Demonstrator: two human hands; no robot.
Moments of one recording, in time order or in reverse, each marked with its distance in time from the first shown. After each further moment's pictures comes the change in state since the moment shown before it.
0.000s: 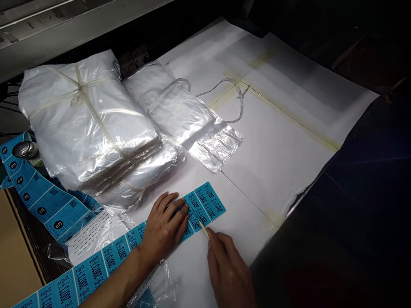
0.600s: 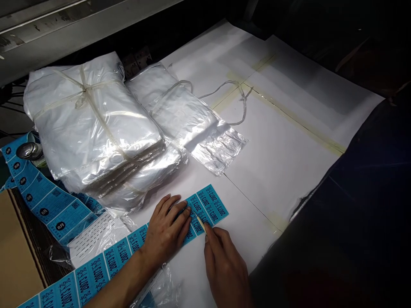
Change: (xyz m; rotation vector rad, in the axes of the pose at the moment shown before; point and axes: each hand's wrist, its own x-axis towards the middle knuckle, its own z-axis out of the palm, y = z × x) left_hand 0.002 0.000 -0.001 -0.008 0.010 -0.011; right_hand 0.019 -0.010 0.005 0.045 0.019 0.000
